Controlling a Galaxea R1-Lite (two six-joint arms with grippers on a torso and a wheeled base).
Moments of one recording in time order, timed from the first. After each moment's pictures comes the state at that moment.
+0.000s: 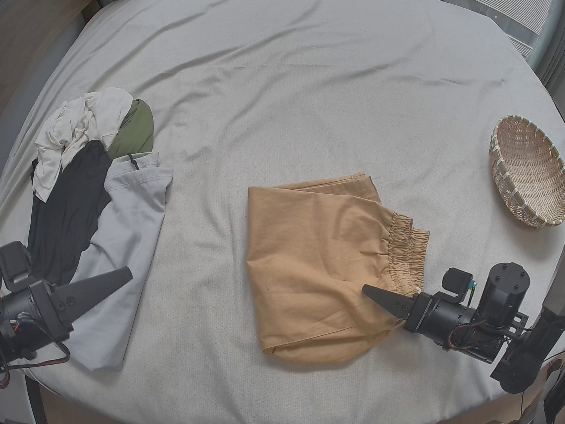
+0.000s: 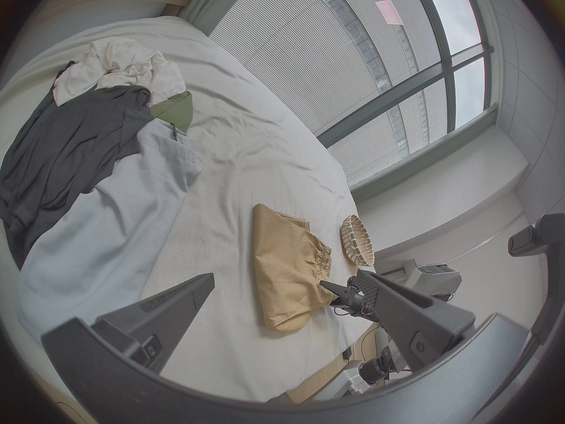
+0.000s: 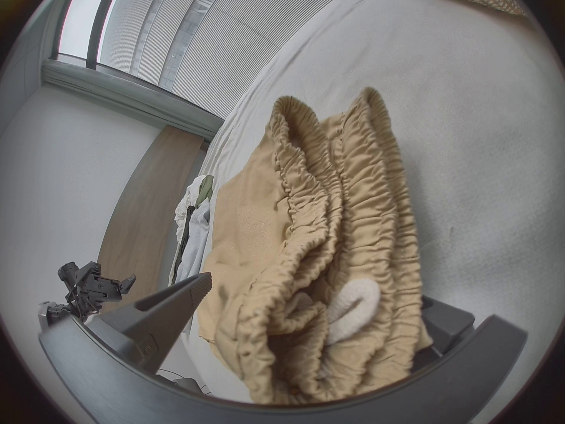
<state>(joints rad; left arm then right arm) -0.33 0.96 -0.37 -0.43 -0.34 -0.59 0.59 1.90 -0.16 -1.54 0.12 0.71</state>
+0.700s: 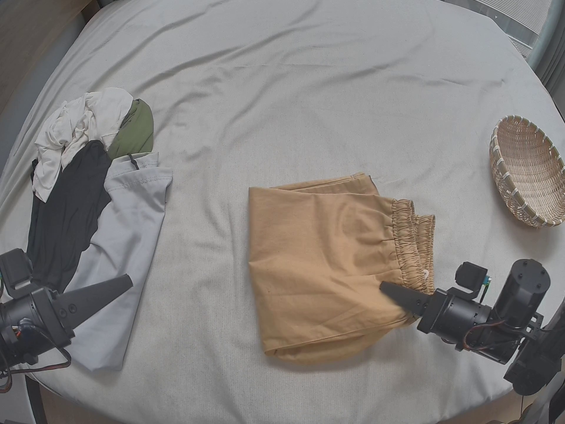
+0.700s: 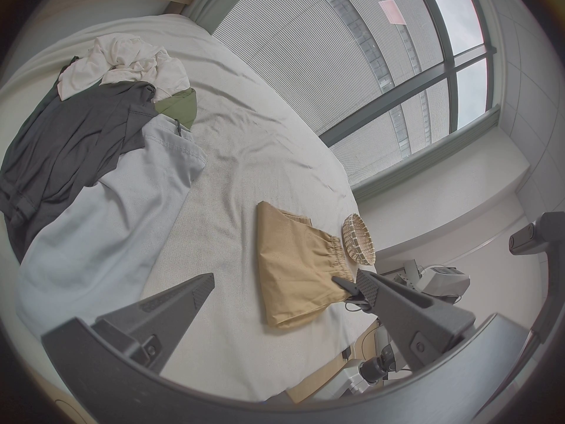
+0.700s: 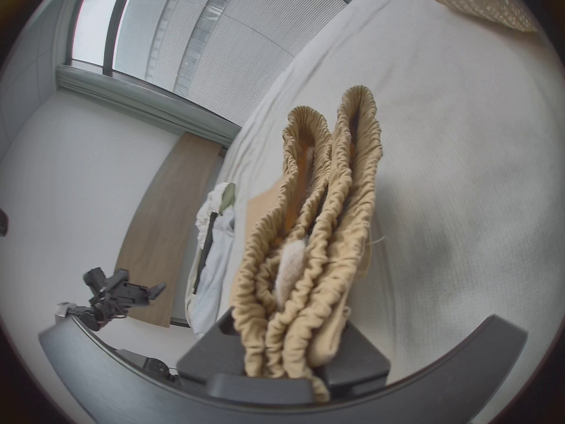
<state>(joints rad) -0.33 0.96 -0.35 -0.44 -0.35 -0.60 0.61 1.74 -0.12 -1.54 0.15 0.71</state>
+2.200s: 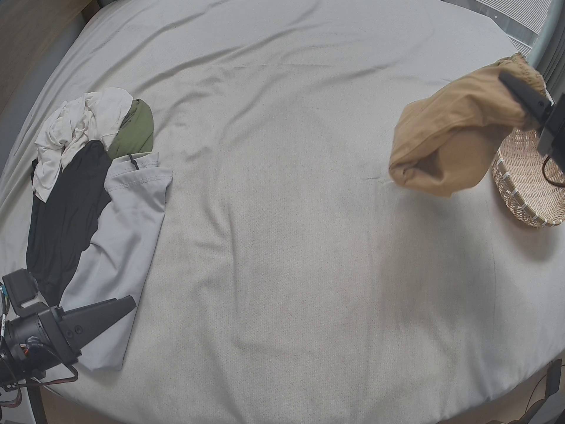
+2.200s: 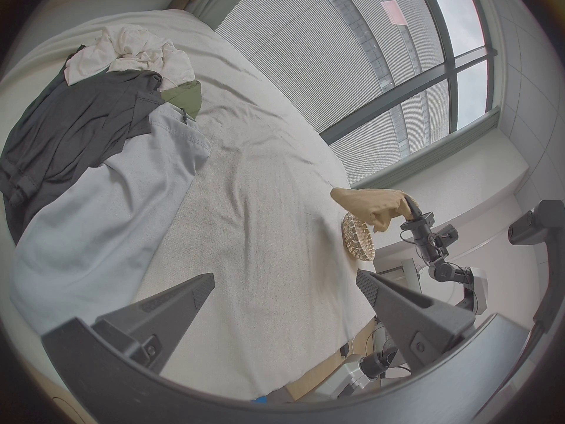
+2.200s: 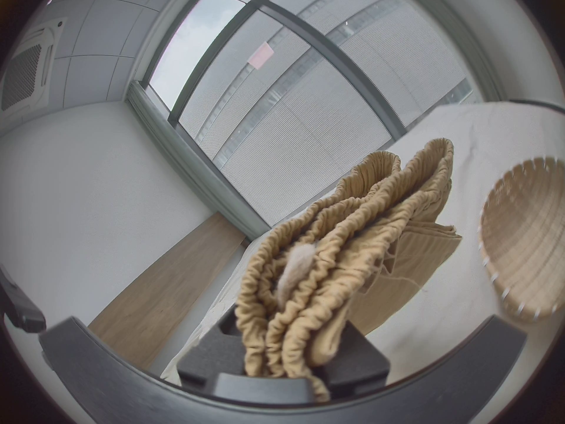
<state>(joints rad) -0.33 0.95 -0.24 -0.53 -0.36 -0.61 0.21 1.25 -0.81 -0.85 0.25 0.55</state>
